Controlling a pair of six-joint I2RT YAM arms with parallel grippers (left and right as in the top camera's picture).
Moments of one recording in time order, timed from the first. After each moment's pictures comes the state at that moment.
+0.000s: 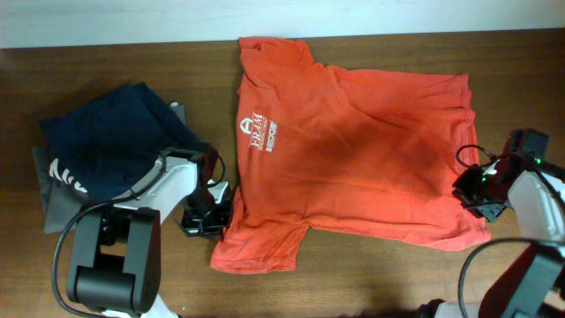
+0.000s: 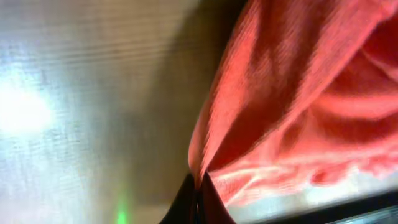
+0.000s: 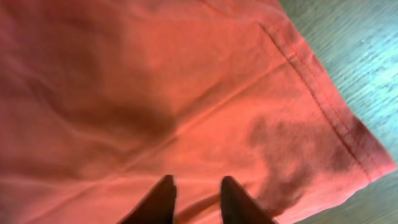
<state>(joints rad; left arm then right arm) -0.20 1.82 1.04 -1.09 0.25 -0.12 -0.48 1.57 1.00 -0.86 -0.14 0.38</state>
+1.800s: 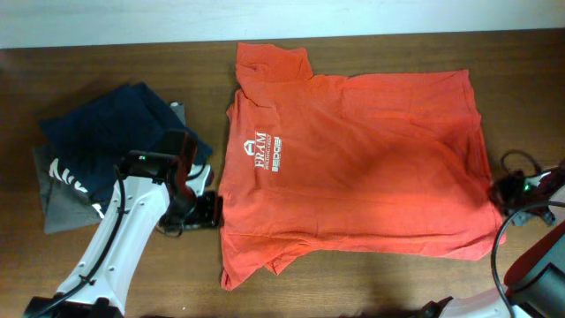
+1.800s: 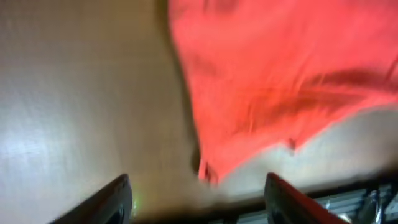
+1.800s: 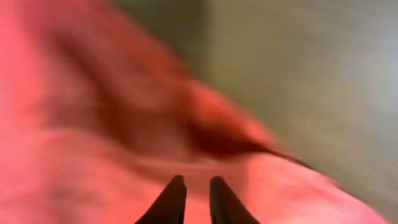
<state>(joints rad) -0.17 1.47 1.10 -1.17 0.19 -0.13 -0.79 1.76 1.03 -0.56 -0.47 0.31</state>
